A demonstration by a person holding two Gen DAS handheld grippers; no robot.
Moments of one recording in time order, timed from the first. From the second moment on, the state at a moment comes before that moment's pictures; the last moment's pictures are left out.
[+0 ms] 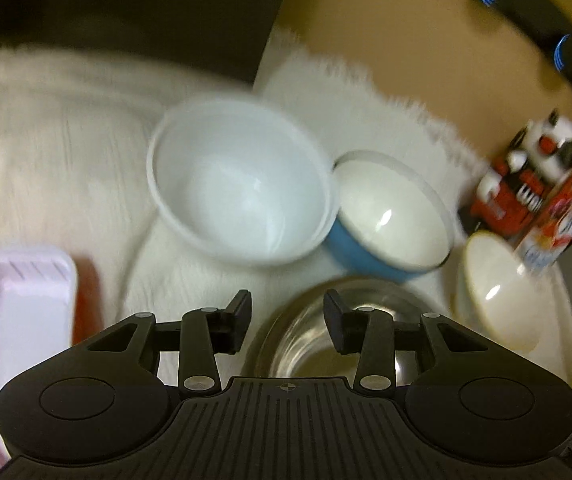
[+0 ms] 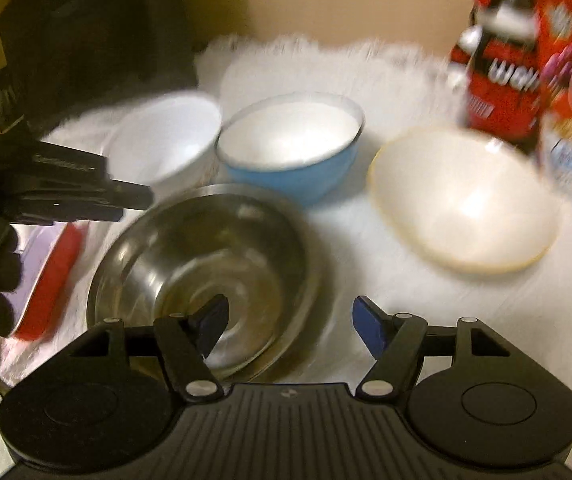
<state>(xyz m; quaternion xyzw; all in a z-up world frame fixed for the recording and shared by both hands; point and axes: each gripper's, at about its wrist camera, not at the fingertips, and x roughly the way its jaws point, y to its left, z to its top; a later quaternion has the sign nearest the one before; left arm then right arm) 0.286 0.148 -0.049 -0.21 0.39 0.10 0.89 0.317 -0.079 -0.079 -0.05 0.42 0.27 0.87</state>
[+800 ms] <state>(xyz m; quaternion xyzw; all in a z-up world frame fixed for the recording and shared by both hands) 0.372 0.021 -0.037 -0.22 0.41 0.00 0.89 0.378 -0.250 -0.038 0.04 0.39 0.11 0.91</state>
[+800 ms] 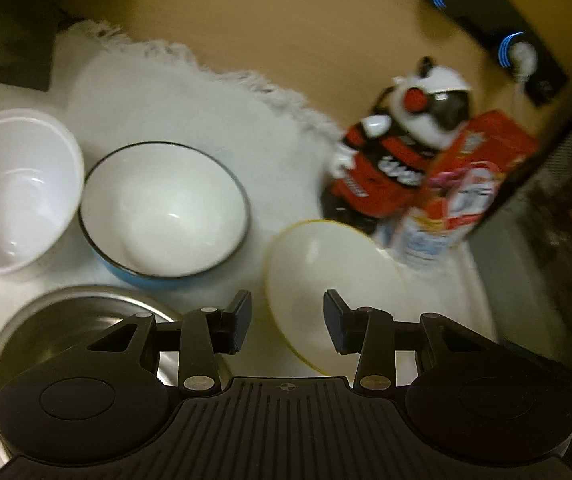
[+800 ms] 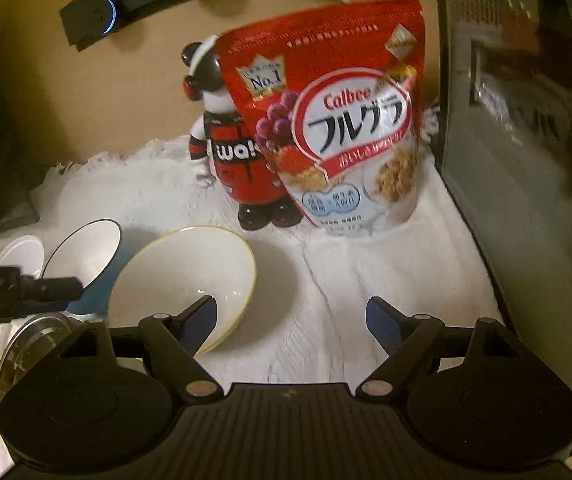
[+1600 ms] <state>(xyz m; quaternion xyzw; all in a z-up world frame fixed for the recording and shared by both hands) 0.462 0.004 -0.082 -0.18 0.49 -0.01 0.85 0.493 -0.198 -0.125 0.09 0.51 0.16 0.84</state>
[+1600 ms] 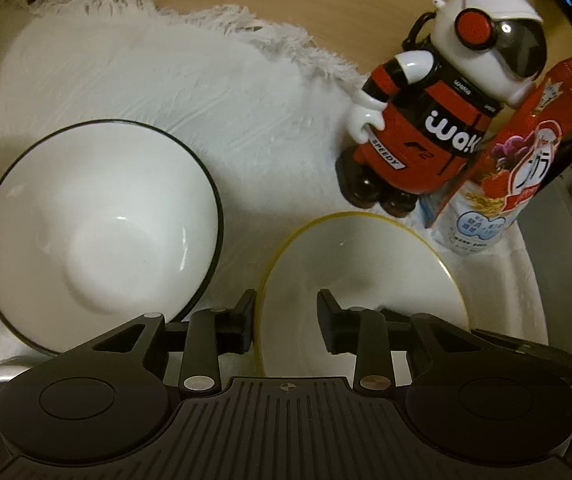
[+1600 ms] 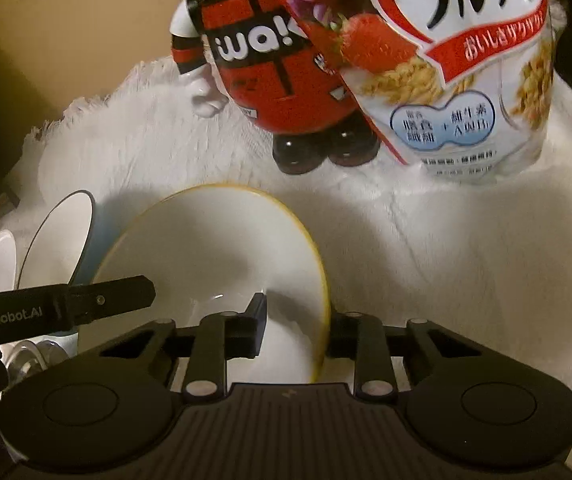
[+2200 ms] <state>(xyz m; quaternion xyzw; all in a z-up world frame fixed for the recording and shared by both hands) 0.363 -0.053 -0.079 -0.15 0.55 -0.08 0.82 0.374 -0.251 -0.099 0.07 0.51 0.14 0.84</state>
